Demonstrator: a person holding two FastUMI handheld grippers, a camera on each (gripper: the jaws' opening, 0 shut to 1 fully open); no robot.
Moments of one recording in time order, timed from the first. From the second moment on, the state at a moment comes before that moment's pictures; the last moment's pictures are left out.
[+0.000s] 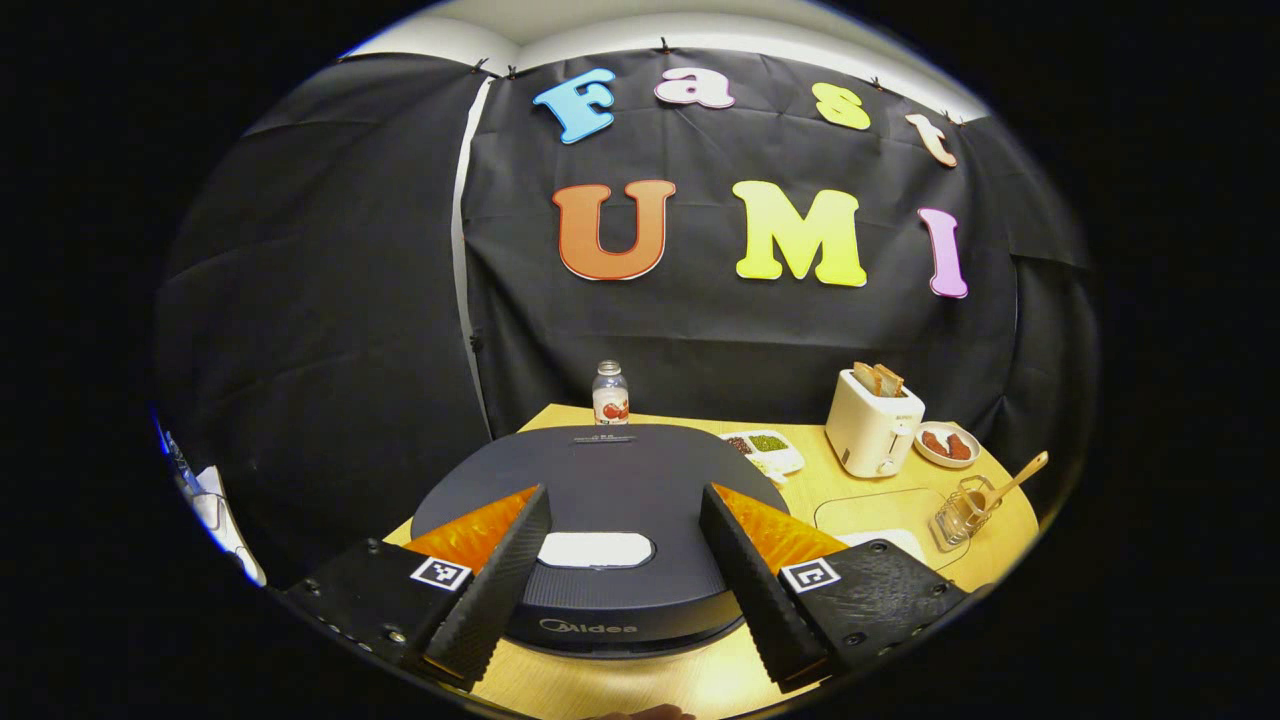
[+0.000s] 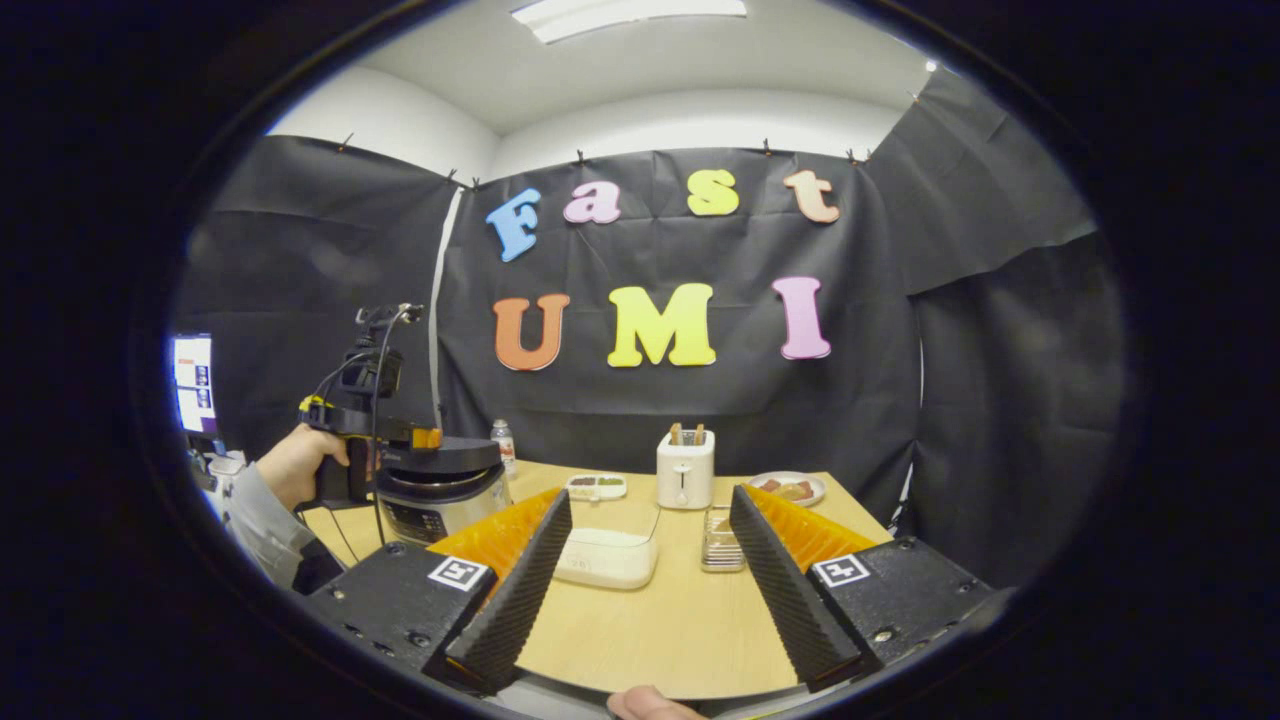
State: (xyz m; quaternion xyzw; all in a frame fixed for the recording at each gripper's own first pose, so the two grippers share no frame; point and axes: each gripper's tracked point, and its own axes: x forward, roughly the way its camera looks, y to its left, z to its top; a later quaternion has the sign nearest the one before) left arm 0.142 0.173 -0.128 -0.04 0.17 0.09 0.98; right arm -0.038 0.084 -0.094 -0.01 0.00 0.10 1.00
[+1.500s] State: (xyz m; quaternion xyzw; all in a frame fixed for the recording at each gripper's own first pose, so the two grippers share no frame) left arm 0.116 0.165 -0.156 -0.02 0.02 0.12 0.99; right arm -0.014 0.099 -0.131 0.00 0.05 0.09 0.99
